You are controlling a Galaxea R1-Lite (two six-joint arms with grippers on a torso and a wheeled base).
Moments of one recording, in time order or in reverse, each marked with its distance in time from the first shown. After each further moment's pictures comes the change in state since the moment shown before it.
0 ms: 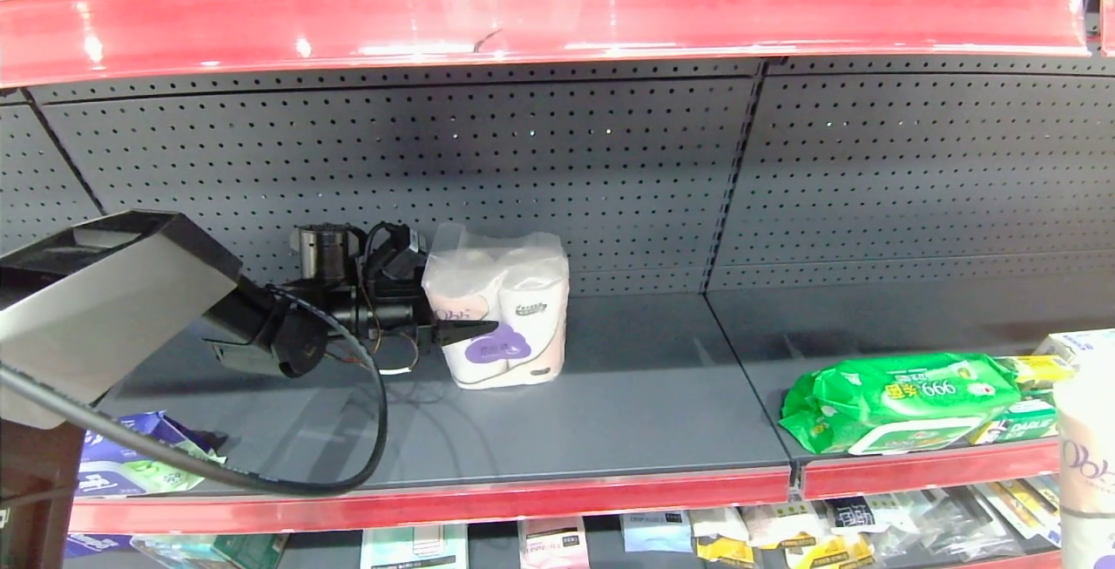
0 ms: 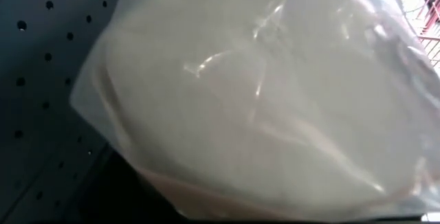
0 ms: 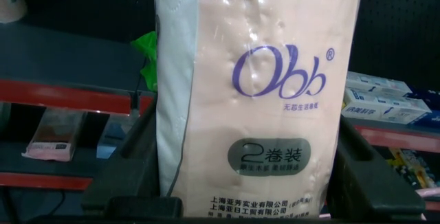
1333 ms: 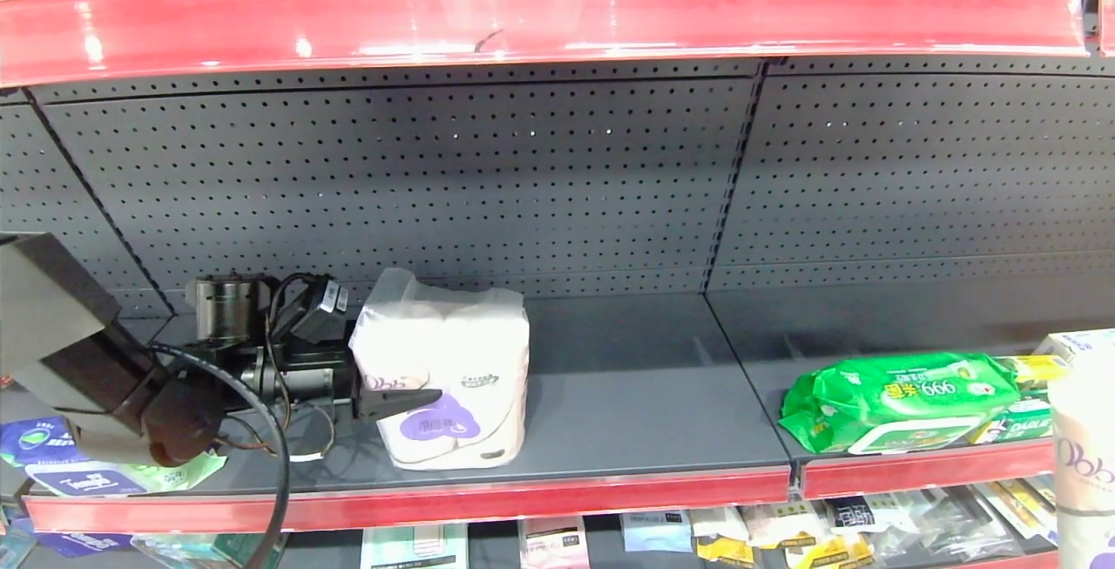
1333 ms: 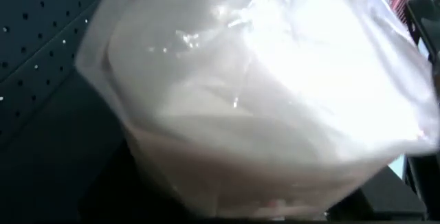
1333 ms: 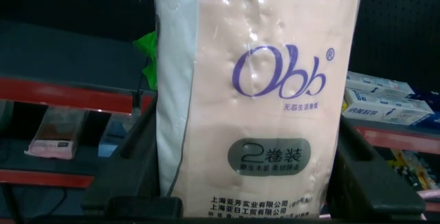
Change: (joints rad) left arm 0.109 -0.229 0.488 -0.139 -0.112 0.097; right arm 0.003 0.018 -0.005 -0.003 0.004 0.000
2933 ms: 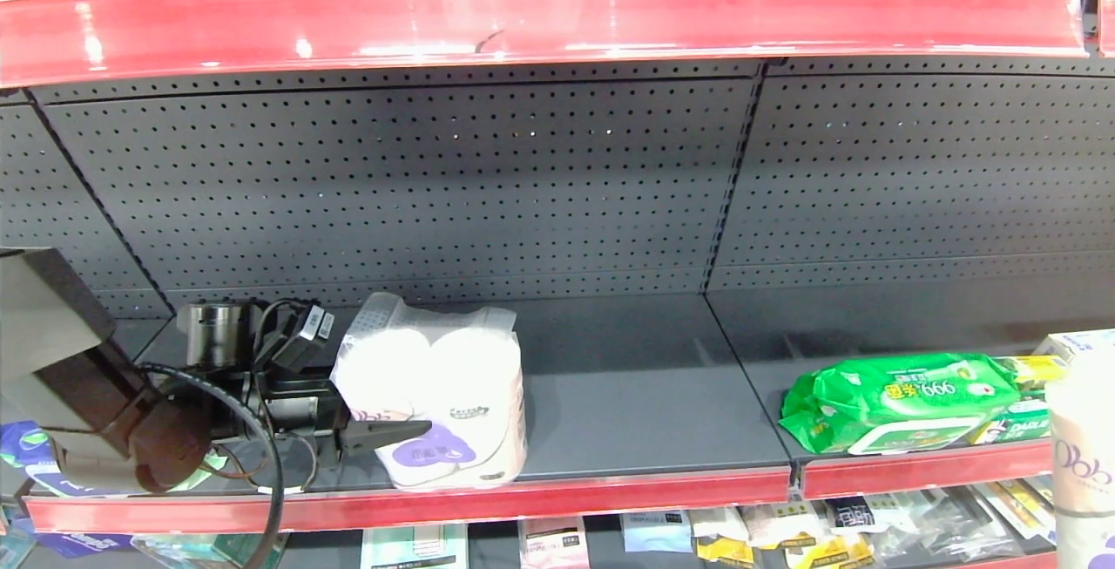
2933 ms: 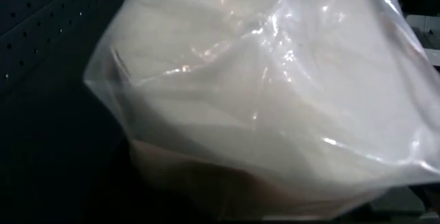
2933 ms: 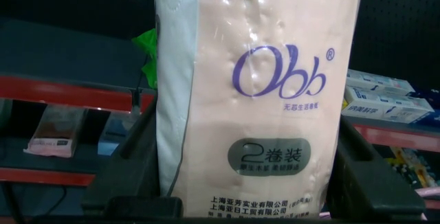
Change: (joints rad) left arm 0.009 0.010 0.087 0.000 -0.093 0.043; right arm 0.000 0.004 0.004 0.001 -0.004 0.000
